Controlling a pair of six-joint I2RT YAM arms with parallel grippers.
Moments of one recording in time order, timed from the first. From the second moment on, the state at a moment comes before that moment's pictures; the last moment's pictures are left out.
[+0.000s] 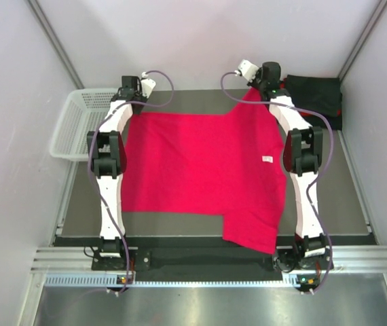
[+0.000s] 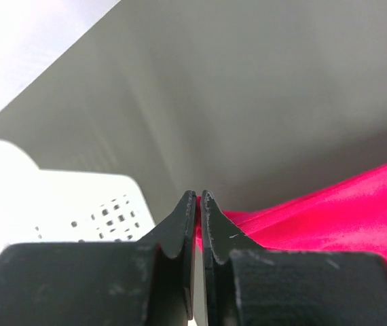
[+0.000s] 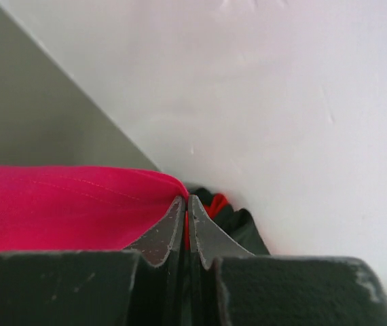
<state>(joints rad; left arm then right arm) -0.03 2.45 2.18 -0.47 -0.02 0.56 0.17 2.47 2.24 -0.14 0.06 -0.96</state>
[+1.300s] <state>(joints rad) -0.02 2.35 2.04 -0.35 -0.05 0.56 0.17 2.10 1.87 -0.06 0.03 -0.87</state>
